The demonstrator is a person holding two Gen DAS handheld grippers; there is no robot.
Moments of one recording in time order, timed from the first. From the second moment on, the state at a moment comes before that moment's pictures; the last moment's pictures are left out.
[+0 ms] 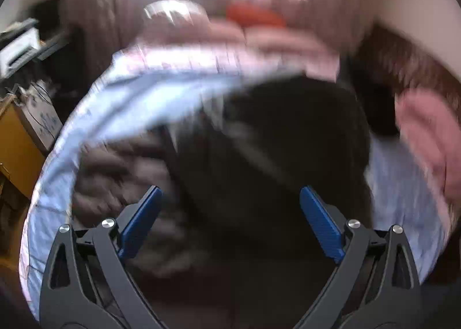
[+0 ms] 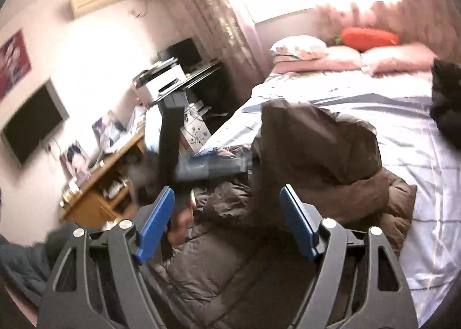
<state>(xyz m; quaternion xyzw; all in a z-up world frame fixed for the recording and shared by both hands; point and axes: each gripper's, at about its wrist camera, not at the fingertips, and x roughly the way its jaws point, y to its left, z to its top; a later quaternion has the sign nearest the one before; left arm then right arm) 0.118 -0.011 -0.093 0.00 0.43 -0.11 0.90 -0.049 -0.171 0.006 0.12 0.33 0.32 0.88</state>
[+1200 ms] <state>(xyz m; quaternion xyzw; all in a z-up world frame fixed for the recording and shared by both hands) 0.132 0.056 -0.117 -0.12 0.52 -0.06 0.85 -0.025 -0.068 -0.211 -0.06 0.57 0.22 0.79</state>
